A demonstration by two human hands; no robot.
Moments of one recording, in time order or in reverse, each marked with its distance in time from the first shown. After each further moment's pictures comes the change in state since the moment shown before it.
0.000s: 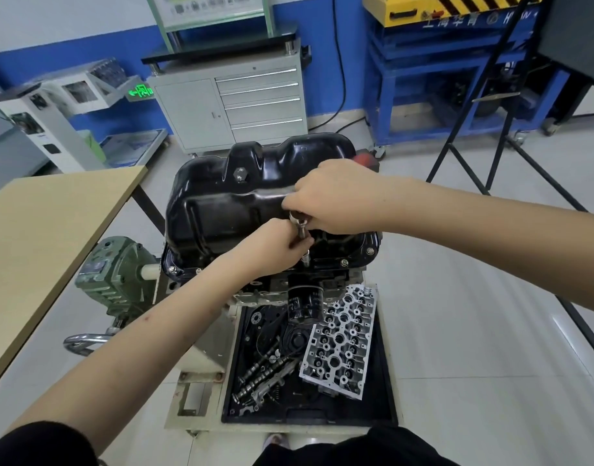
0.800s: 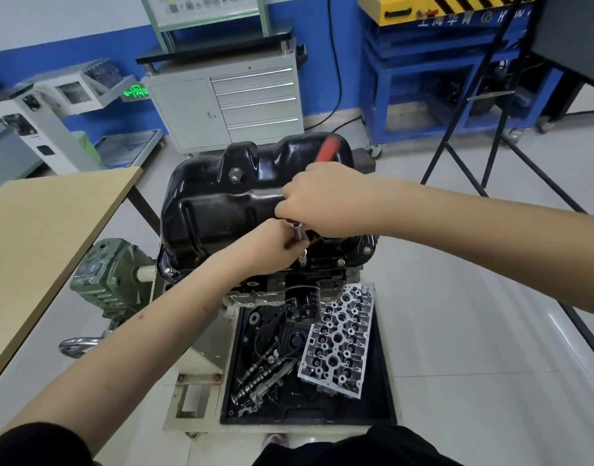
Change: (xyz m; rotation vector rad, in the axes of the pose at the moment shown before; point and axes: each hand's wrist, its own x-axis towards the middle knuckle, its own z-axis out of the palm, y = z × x) left_hand 0.000 -0.001 -0.002 -0.049 -0.067 0.007; right_hand 0.002 -0.007 -0.005 -0.056 -0.033 -0.046
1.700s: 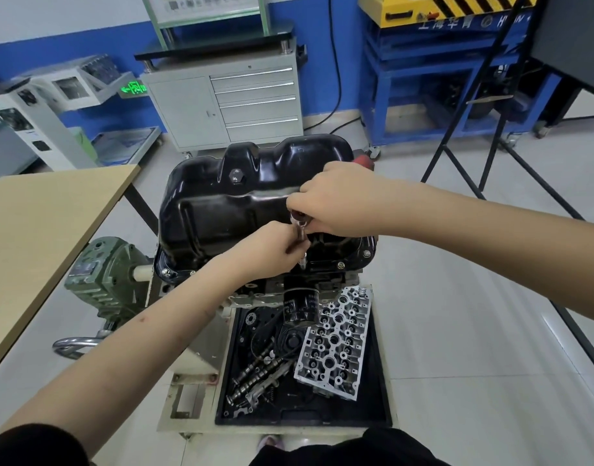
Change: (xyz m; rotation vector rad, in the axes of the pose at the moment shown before) left_hand 0.006 -0.008 0.005 0.051 0.033 0.057; right_hand -0.006 0.011 0.015 0.056 0.082 0.039
